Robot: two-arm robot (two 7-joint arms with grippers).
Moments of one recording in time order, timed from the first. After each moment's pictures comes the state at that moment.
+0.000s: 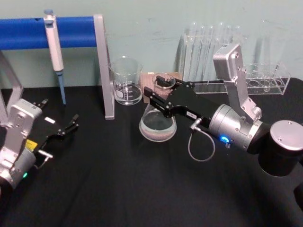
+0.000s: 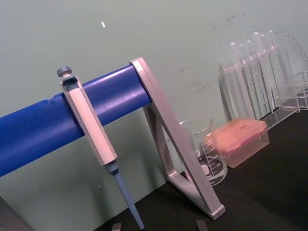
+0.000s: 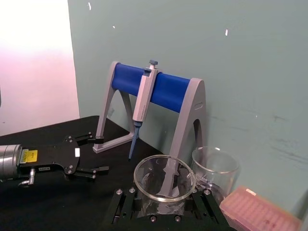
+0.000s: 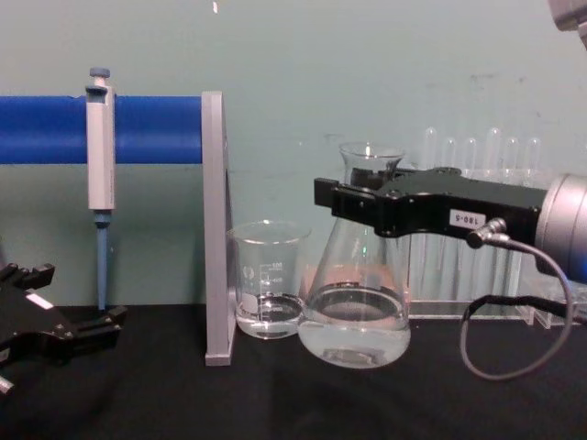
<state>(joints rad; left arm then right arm) -0.20 0.60 0.45 -1.41 -0.25 -0.12 0.03 0.35 0.35 -0.45 -1.54 0.38 0.10 0.45</state>
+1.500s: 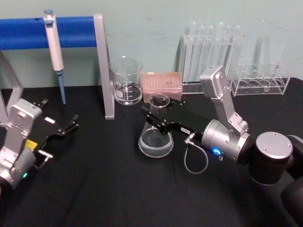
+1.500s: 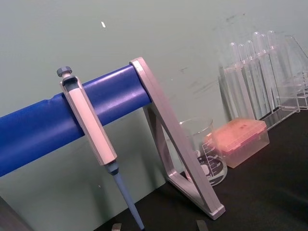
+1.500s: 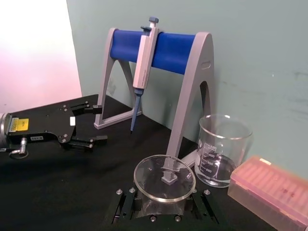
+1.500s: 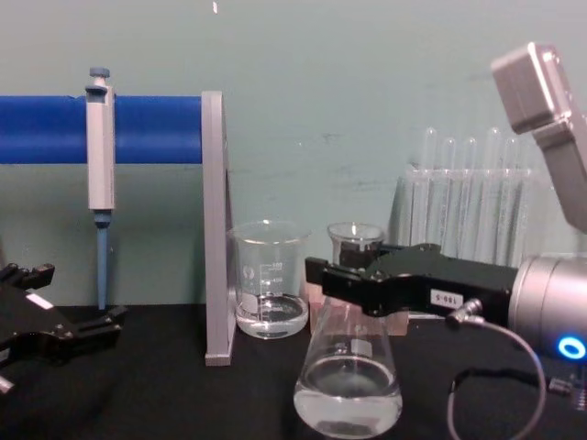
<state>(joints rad) -0.20 0.60 0.45 -1.41 -0.25 -0.12 0.03 0.38 0.32 -0.50 -1.36 0.38 0.04 0.48</state>
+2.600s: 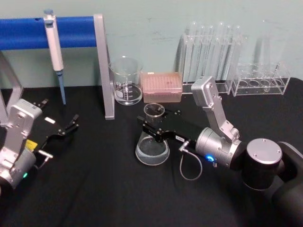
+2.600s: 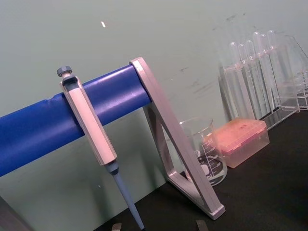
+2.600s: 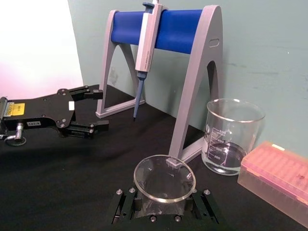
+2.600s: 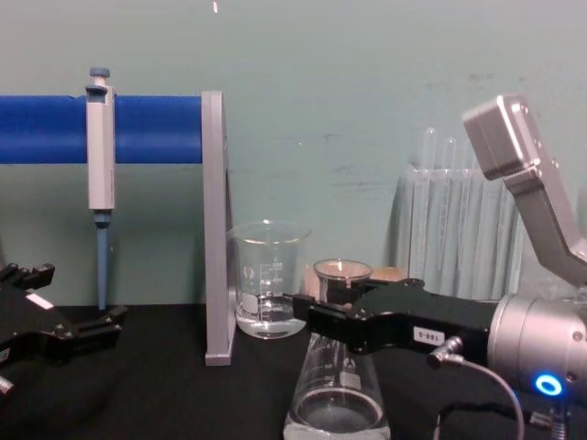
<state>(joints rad) -0.20 0.60 0.45 -1.41 -0.25 -0.12 0.03 0.40 0.28 -0.51 -1.27 0.35 0.01 0.50</state>
